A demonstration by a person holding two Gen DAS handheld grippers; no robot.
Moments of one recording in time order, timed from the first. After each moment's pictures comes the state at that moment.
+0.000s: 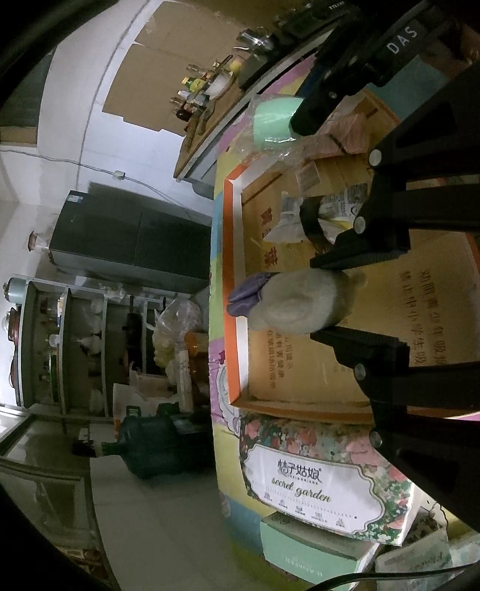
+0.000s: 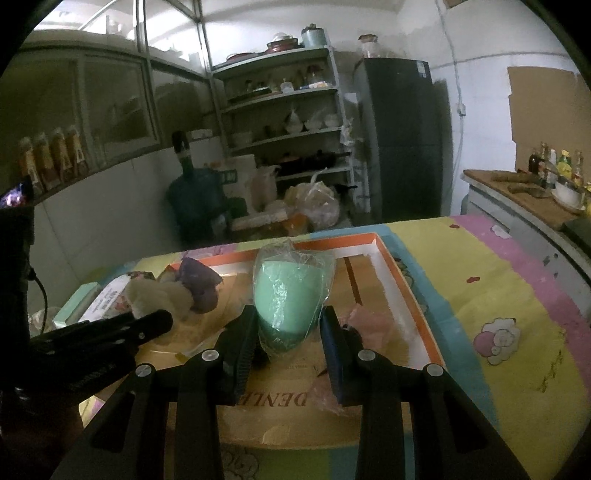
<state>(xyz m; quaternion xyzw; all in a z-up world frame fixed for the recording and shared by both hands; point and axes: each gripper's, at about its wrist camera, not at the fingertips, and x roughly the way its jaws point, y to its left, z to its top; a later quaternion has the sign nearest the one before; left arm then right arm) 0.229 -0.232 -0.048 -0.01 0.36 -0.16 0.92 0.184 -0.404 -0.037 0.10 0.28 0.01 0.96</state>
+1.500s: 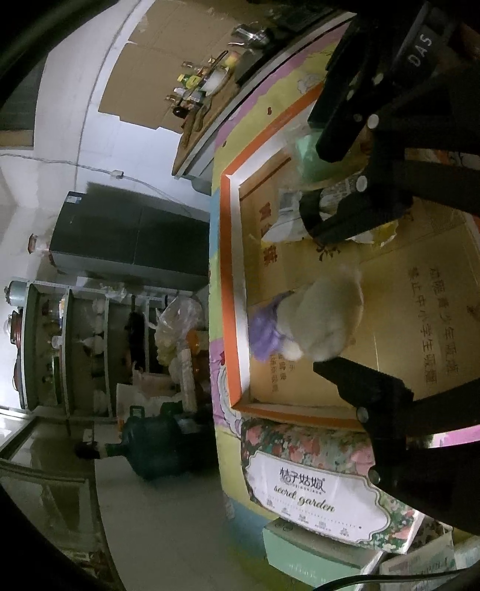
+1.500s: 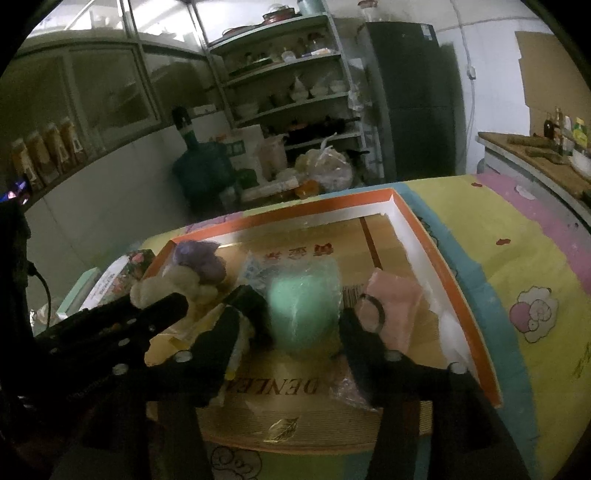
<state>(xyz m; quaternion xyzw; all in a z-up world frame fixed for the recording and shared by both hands) 0.233 -0.235 -0.053 0.00 0.35 -0.15 0.92 0.204 -0.408 -0.062 0.13 0.33 0.04 0.93</state>
